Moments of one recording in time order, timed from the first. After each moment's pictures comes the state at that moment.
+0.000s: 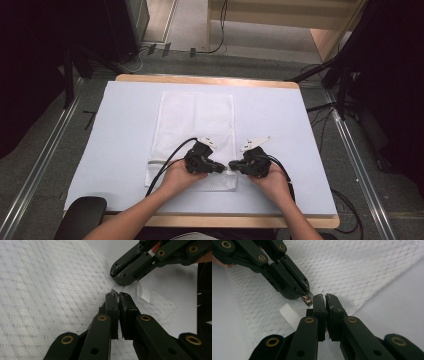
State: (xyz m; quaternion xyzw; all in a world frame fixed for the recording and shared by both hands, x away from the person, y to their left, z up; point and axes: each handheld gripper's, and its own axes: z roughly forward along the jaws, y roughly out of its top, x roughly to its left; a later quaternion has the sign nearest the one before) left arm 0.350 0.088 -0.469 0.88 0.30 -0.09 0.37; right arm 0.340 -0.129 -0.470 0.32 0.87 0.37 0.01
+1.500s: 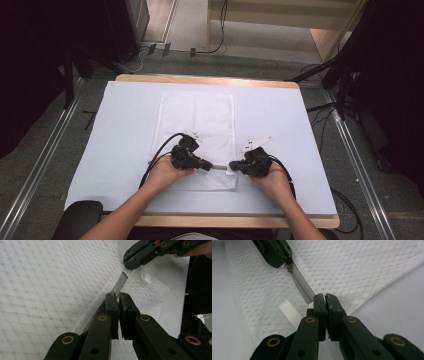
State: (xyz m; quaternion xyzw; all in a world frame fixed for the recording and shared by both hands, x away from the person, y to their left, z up) left arm 0.358 0.128 -0.454 0.87 0.33 -0.13 0.35; right arm 0.342 -0.133 -0.472 0.29 0.88 0.38 0.01
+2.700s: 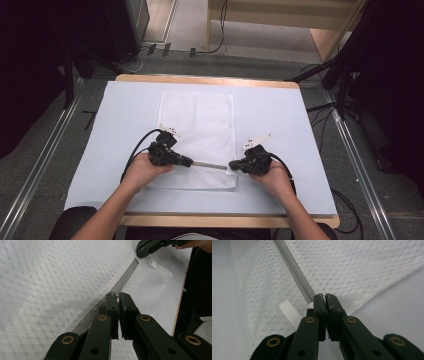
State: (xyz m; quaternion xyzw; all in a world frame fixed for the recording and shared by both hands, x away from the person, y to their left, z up) left arm 0.356 0.186 -0.437 0.86 0.37 -0.13 0.34; right arm 0.349 -0.134 -0.472 0.28 0.88 0.38 -0.02
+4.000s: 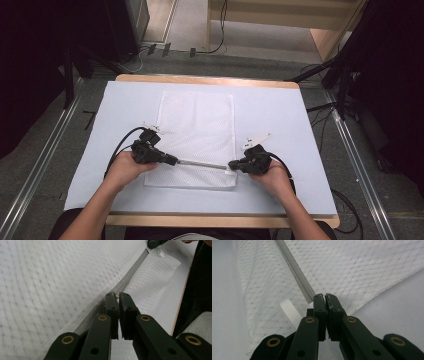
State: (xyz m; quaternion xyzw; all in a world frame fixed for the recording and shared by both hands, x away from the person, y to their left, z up) left arm 0.355 0.231 -0.431 0.85 0.39 -0.13 0.33; right arm 0.350 -0.133 -0.473 0.28 0.88 0.38 -0.02
